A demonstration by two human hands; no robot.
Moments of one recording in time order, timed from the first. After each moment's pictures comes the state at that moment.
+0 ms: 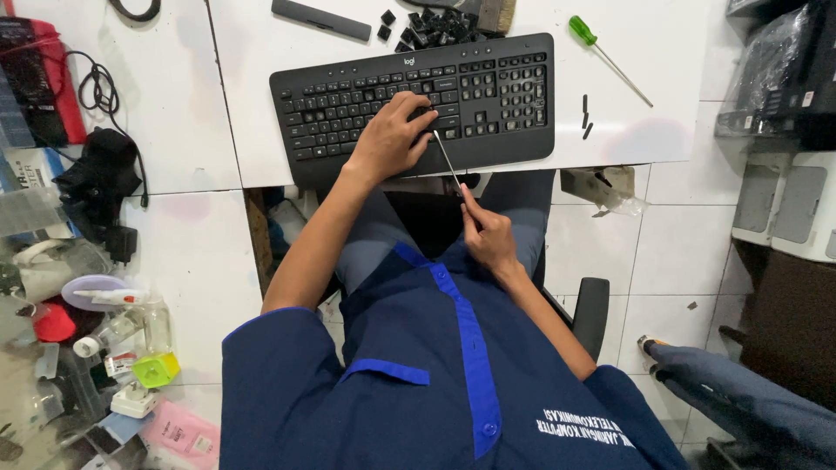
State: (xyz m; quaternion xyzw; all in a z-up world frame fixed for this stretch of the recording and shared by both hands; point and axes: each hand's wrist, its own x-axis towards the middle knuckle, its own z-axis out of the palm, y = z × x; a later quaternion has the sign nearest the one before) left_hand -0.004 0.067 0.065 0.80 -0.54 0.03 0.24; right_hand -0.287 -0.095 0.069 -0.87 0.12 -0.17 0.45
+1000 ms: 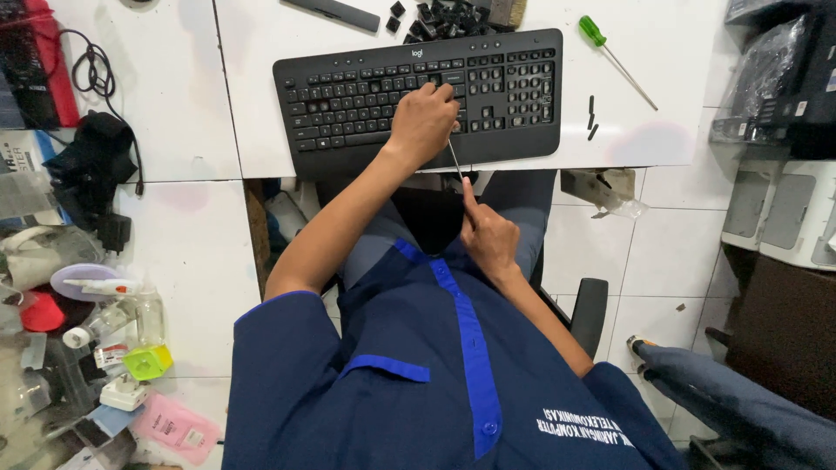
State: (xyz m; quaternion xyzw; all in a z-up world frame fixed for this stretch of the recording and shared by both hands) left_hand -0.014 0.005 0.044 0.86 -0.49 0.06 0.12; right_hand -0.297 -0.086 0.058 -0.99 0.13 -0.04 0.10
